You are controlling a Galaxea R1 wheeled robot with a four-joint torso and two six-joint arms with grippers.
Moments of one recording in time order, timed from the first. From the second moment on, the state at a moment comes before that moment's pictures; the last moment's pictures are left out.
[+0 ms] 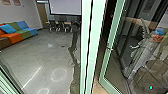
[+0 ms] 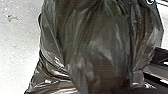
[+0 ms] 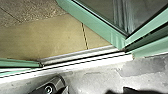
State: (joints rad) left arm 1.46 2.89 -2.64 -0.25 0.03 0.16; right arm -0.84 2.06 -1.74 -0.49 -0.41 0.82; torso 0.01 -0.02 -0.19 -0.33
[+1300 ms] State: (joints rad) left arm 1.46 2.90 -2.65 -0.21 0.03 0.16; right arm -1.40 2.56 -2.01 0.05 -0.02 0.20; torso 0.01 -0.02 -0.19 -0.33
